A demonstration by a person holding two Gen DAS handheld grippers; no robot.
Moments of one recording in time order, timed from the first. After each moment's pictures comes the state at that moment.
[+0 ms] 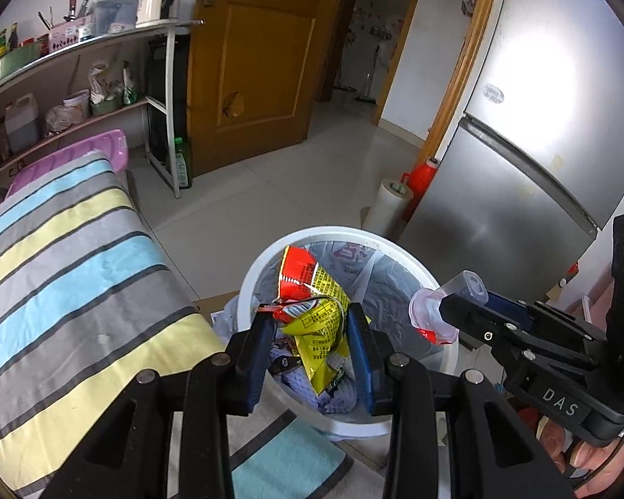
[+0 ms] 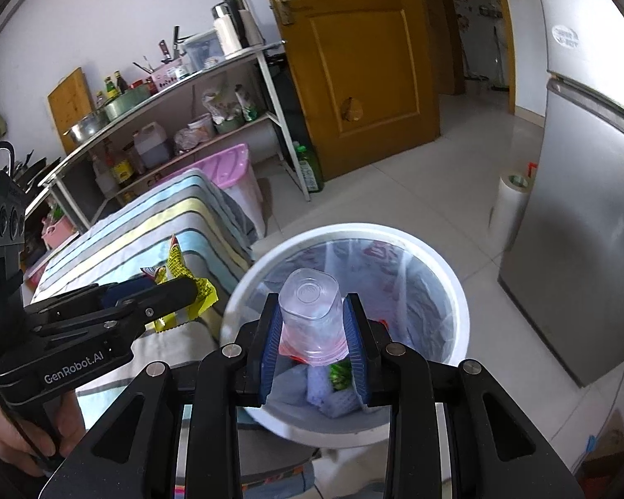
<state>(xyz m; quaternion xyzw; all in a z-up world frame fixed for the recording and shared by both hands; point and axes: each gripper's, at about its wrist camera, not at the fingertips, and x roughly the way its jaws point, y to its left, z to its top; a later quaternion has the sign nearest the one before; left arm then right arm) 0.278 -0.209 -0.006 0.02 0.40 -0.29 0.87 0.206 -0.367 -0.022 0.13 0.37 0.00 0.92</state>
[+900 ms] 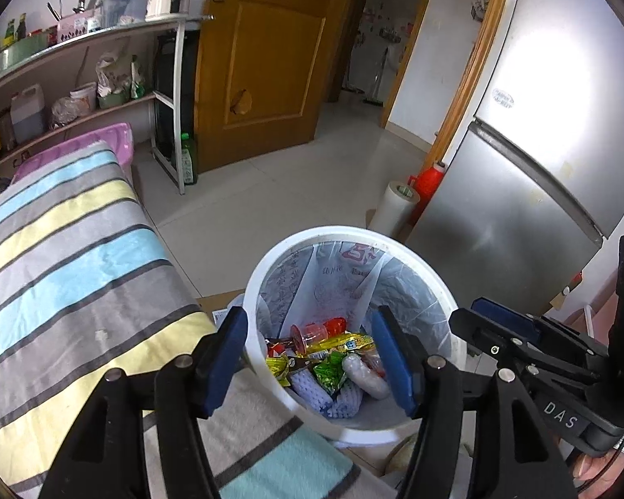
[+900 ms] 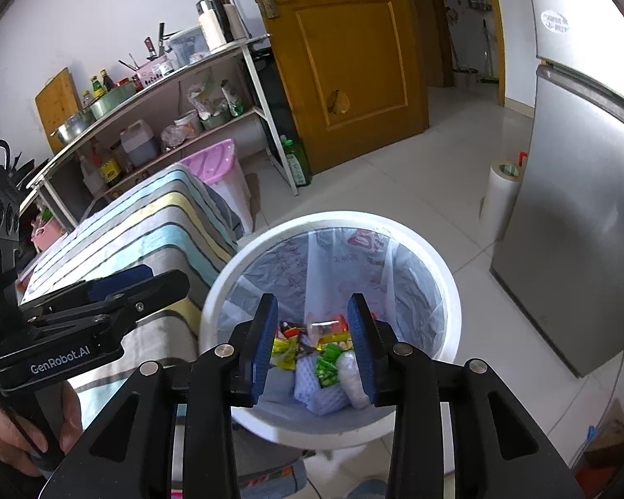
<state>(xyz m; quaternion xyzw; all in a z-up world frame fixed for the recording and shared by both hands) 0.275 -0.202 -0.008 0.00 0.40 -0.28 0.88 0.200 -0.367 -0.025 0.12 0.36 -0.01 0.92</state>
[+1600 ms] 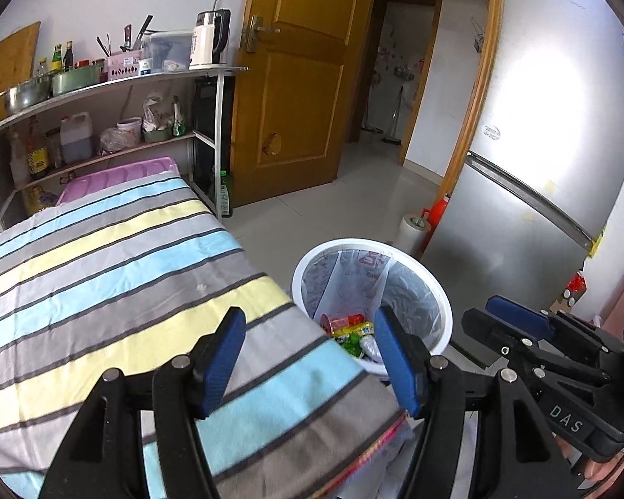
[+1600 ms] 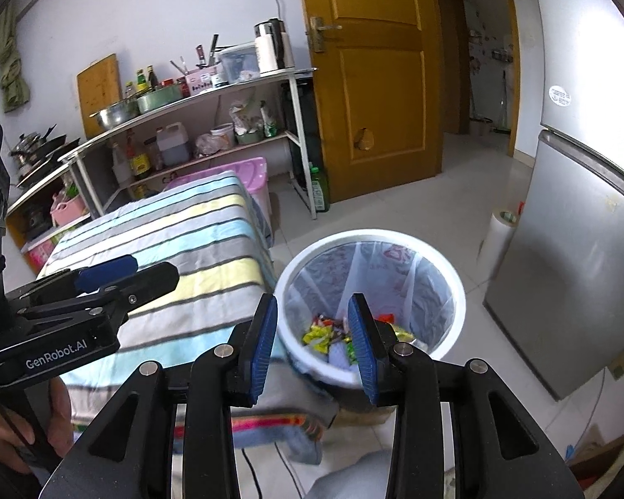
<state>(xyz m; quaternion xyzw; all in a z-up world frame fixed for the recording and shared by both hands) 0.181 -0.126 0.032 0.00 0.33 -0.24 0.91 0.113 -0.287 0.018 0.06 0.32 0.00 0.95</state>
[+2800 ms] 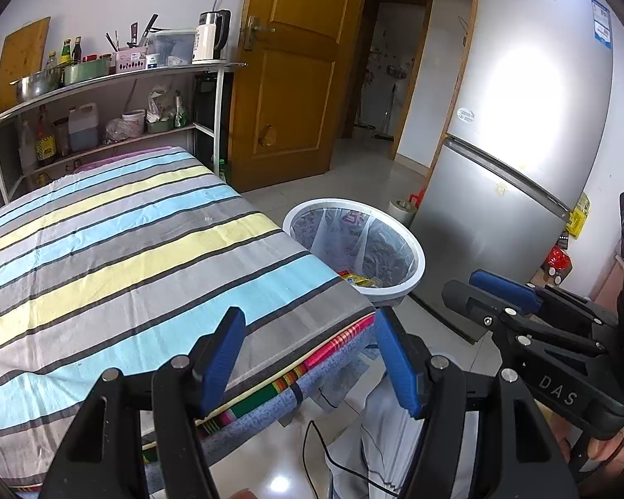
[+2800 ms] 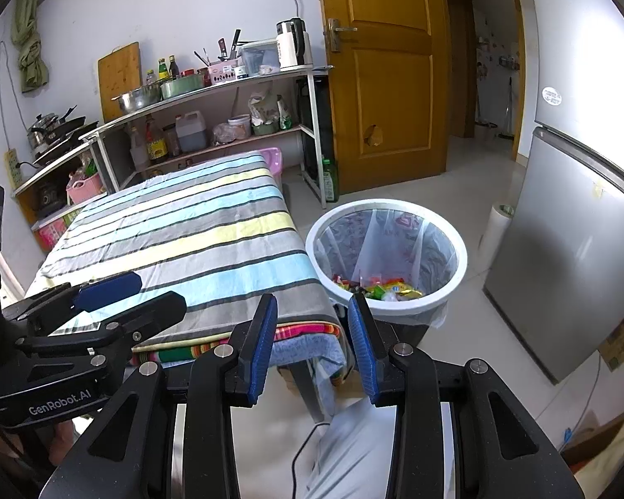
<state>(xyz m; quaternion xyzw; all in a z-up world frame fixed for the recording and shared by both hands) 0.090 -0.102 0.011 0.00 0.33 -0.24 0.91 0.040 -0.258 0.005 0.04 0.32 0.01 0.95</state>
